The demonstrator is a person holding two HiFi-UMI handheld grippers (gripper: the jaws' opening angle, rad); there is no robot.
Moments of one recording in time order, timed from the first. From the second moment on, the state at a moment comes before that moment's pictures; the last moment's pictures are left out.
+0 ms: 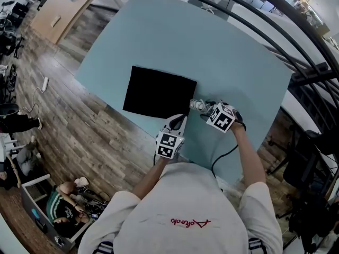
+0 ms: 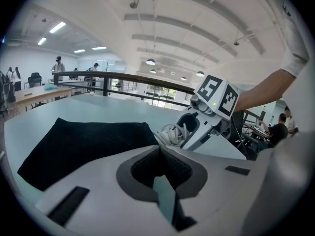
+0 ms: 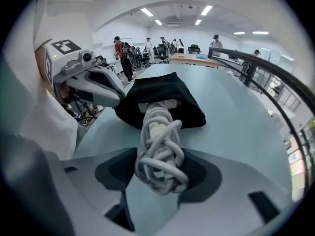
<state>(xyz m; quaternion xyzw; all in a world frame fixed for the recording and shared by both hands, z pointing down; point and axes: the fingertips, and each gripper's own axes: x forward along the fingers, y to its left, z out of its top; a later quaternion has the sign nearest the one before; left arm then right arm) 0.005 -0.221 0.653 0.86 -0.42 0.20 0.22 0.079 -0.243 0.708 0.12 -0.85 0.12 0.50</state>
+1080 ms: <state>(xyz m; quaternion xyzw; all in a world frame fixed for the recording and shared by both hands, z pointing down) -0.014 -0.225 0.632 0.87 -0.42 0.15 0.22 -0.047 -0.266 0.712 0.07 -0.88 0.05 0.46</state>
